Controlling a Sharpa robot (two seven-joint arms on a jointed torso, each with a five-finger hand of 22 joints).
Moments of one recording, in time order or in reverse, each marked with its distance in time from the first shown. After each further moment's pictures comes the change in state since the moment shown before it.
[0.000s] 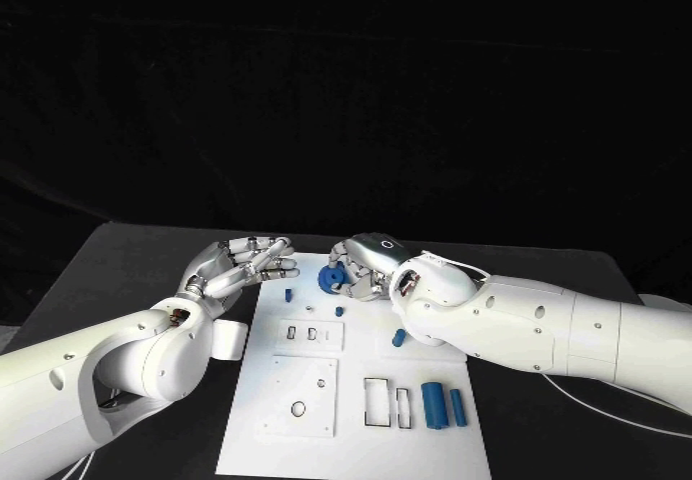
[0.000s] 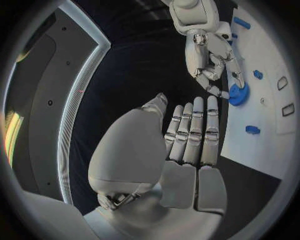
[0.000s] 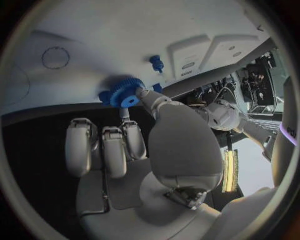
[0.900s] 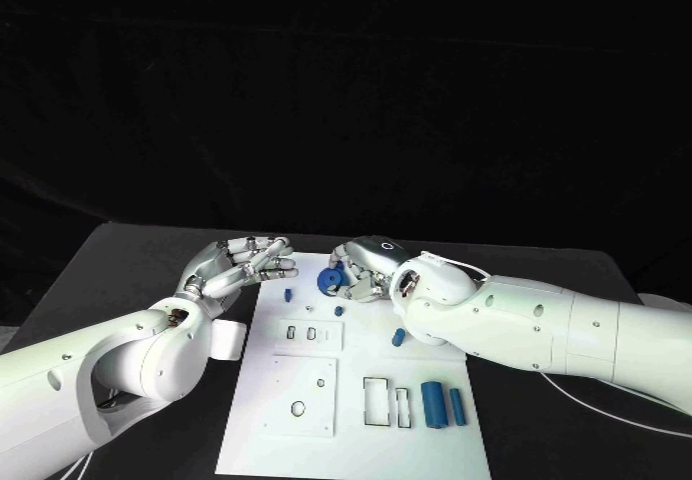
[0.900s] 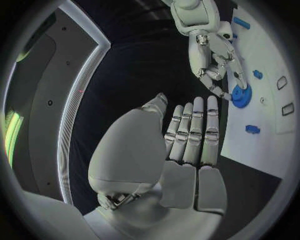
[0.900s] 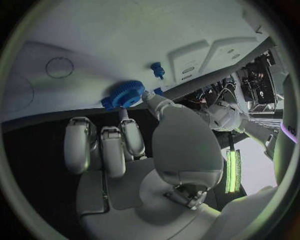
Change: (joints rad) left arm 0.000 -0.002 0.000 0.000 0.000 0.002 -0.002; left_hand 0.000 0.000 0.000 0.000 0.000 0.000 0.000 0.000 0.000 0.000 0.000 0.000 0.000 0.000 0.000 0.000 0.000 0.000 0.000 0.000 0.000 0.000; right arm -0.001 0.001 -0.002 -0.011 0.018 0.032 0.001; right_hand -0.118 -0.026 -0.055 0.069 -0.003 -0.073 0.011 -0.119 -0.027 -0.036 0.036 -0.043 -0.008 -0.002 0.024 0.000 0.000 0.000 -0.011 0.029 -0.016 0.001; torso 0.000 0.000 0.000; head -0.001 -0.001
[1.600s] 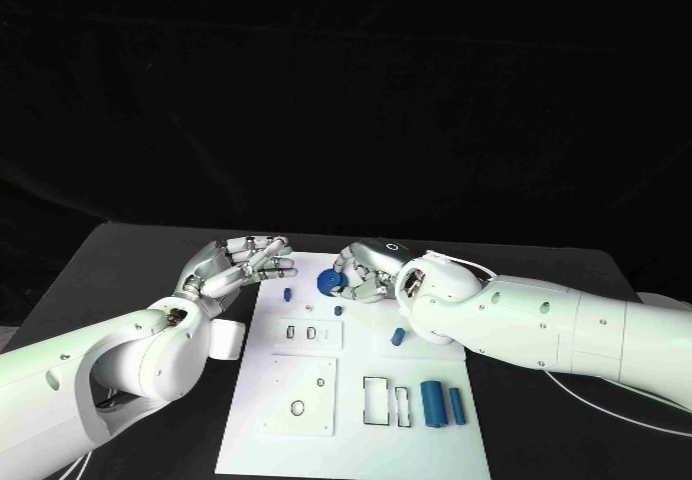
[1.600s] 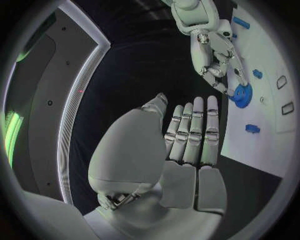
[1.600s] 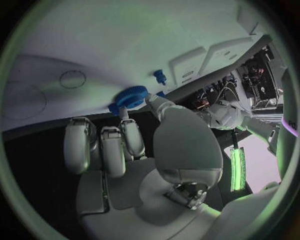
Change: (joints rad) left arm 0.000 -0.002 0.000 0.000 0.000 0.001 -0.001; left_hand 0.000 0.000 0.000 0.000 0.000 0.000 0.000 0.000 0.000 0.000 0.000 0.000 0.000 0.000 0.000 0.000 0.000 0.000 0.000 0.000 0.000 0.000; right arm 0.000 -0.022 -0.001 0.006 0.038 0.037 -0.002; right_hand -0.026 0.013 -0.041 0.041 0.041 0.025 -0.007 -0.008 0.008 0.000 0.000 0.004 0.009 0.000 0.000 0.000 0.000 0.000 0.000 0.000 0.000 0.000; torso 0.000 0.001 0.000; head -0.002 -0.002
